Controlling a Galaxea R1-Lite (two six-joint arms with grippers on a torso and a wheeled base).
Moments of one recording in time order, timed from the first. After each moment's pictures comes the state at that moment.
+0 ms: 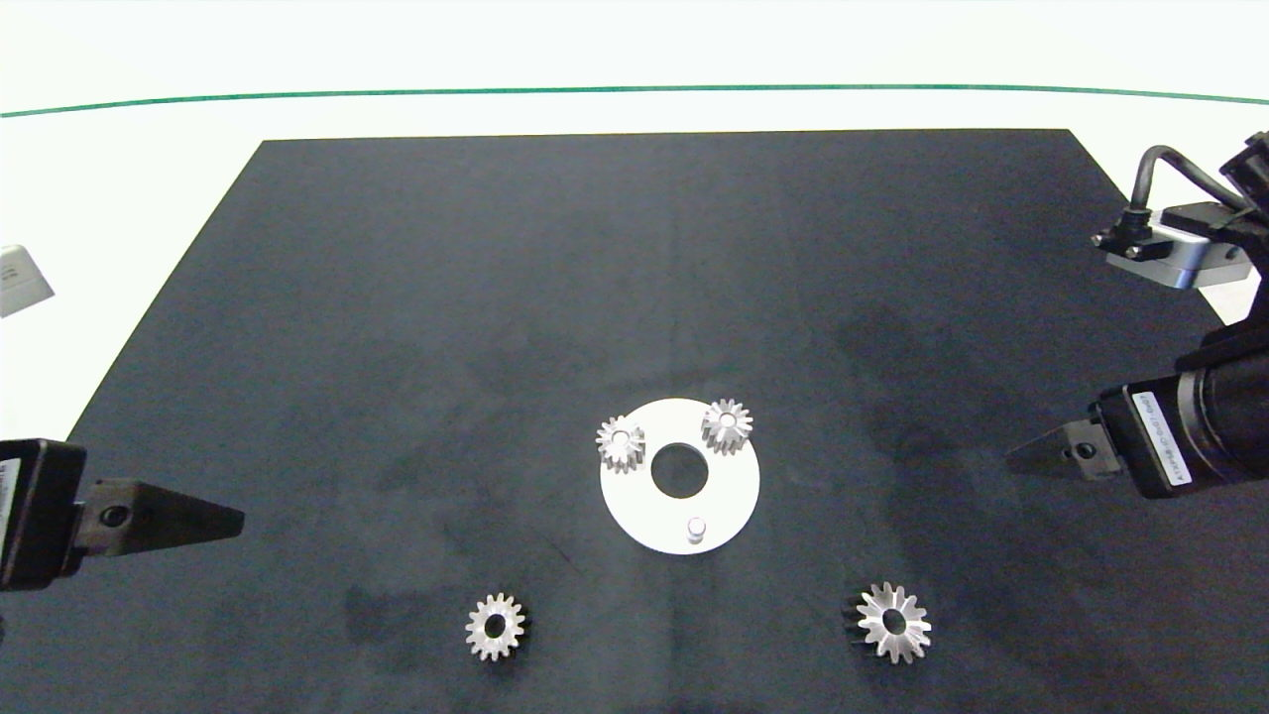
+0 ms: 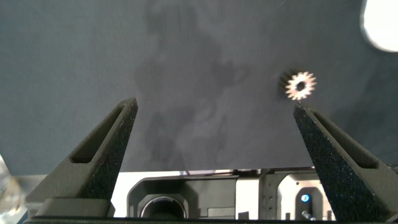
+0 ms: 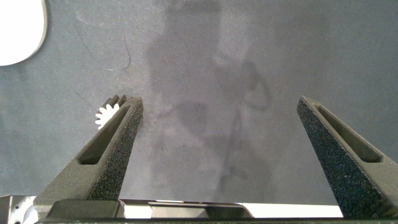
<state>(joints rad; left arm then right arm) -0.29 1.19 -1.28 0.96 0.10 -0.28 0.52 1.46 -1.47 0.94 -0.37 0.26</state>
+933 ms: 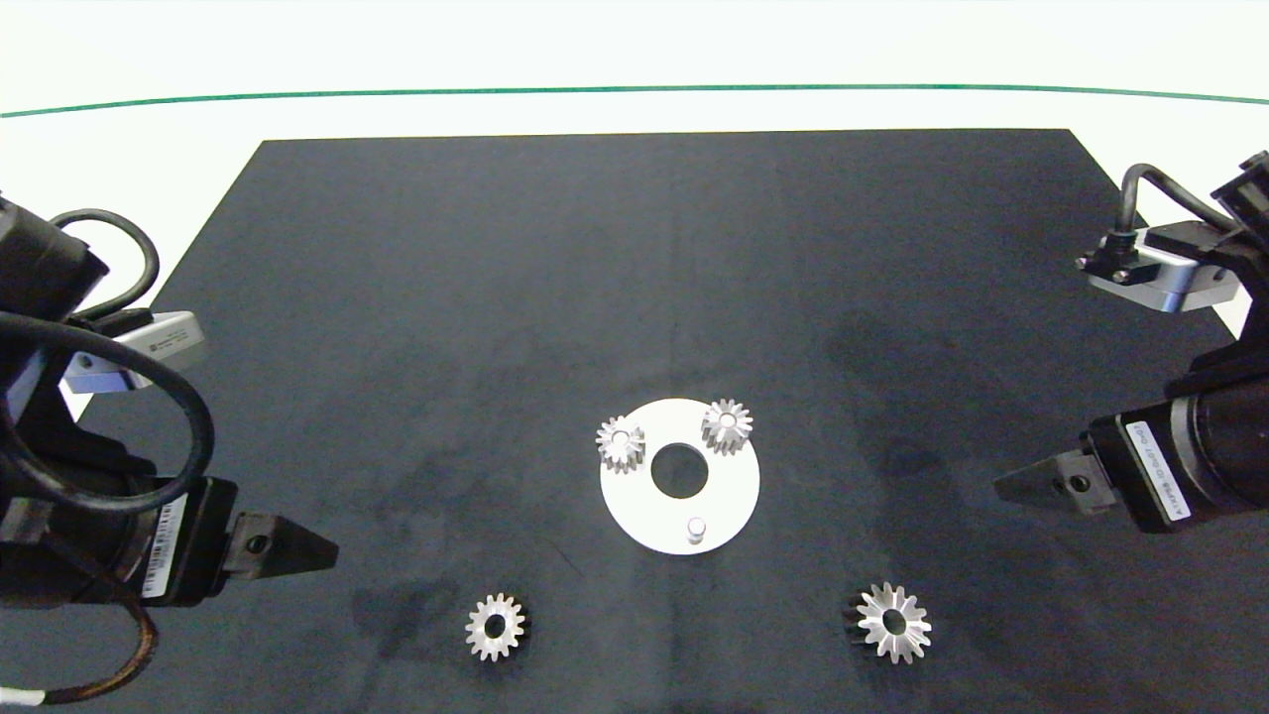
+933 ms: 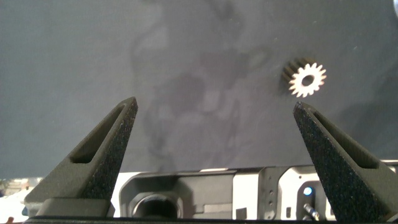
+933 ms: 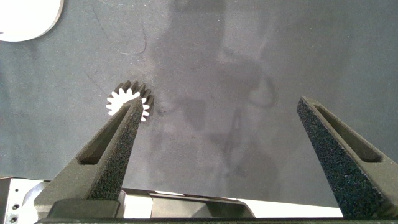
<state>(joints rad) -0.43 1.30 -1.19 0.86 0.14 -0.38 0.59 1.45 -1.43 0.94 -0.37 0.27</state>
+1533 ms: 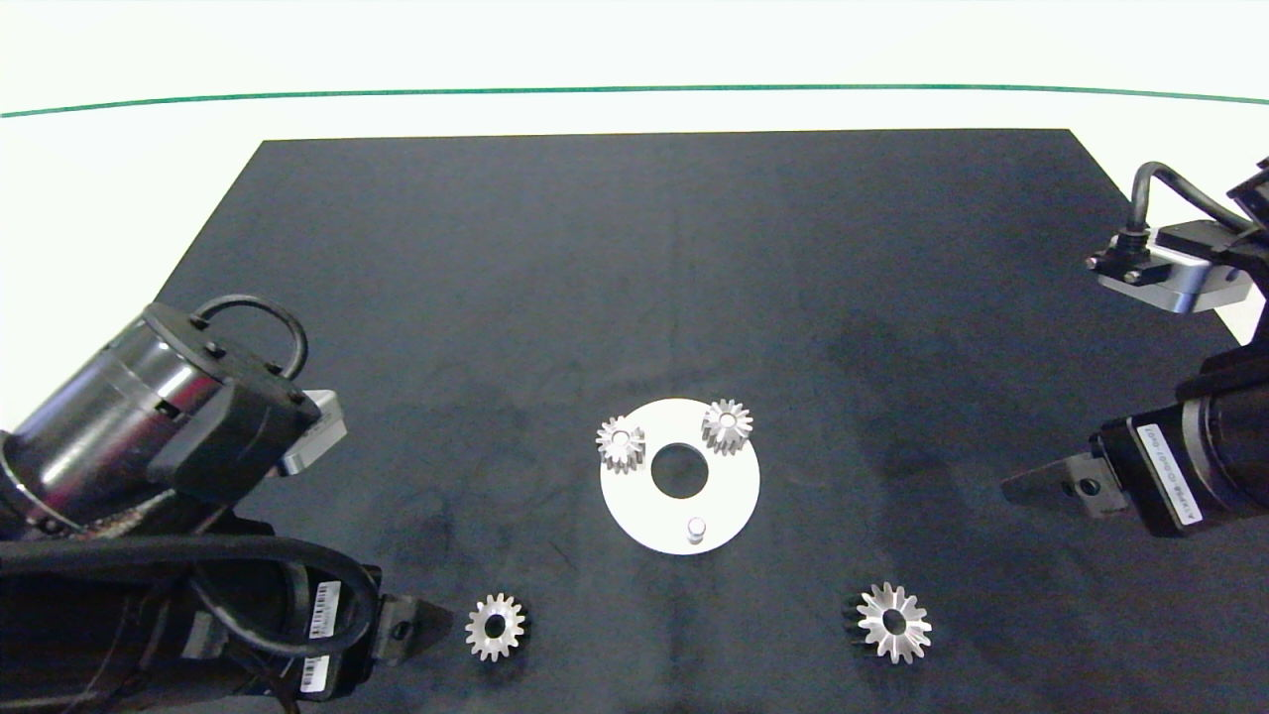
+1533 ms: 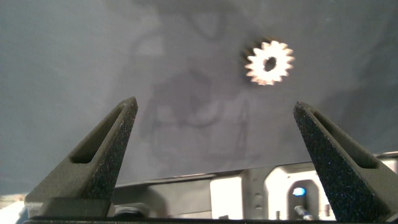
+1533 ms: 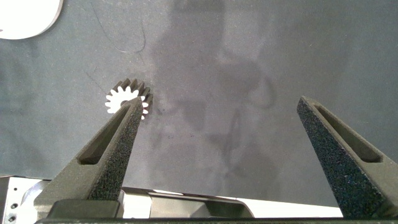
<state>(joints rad) -0.78 1.37 -1.05 0.72 0.31 -0.64 0.59 1.44 -1.43 0.94 -0.37 0.27</state>
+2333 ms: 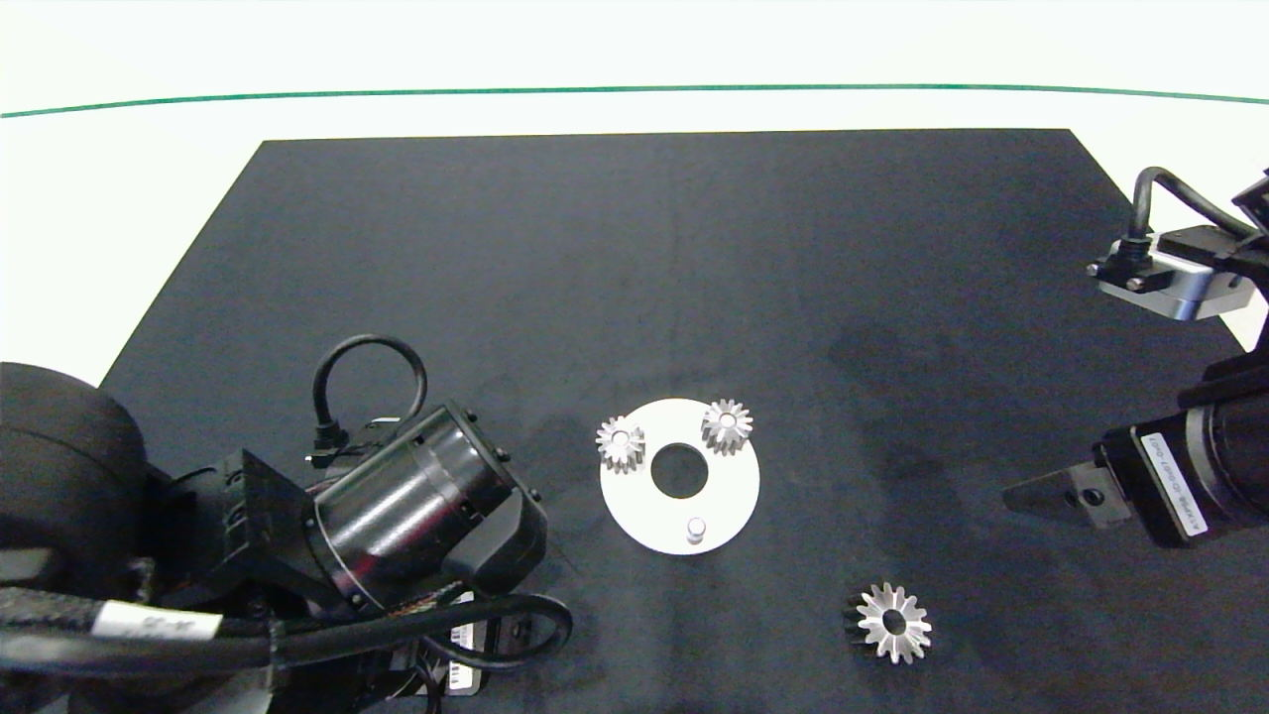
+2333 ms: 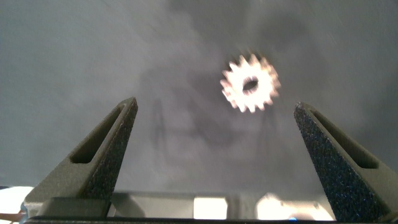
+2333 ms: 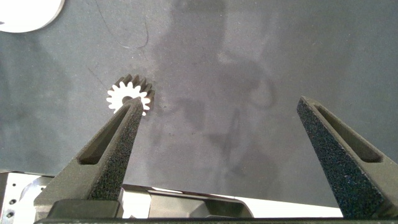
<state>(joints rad) -0.93 1.57 -1.10 0.71 0.53 -0.84 0.61 1.43 -1.41 0.94 -0.37 0.27</state>
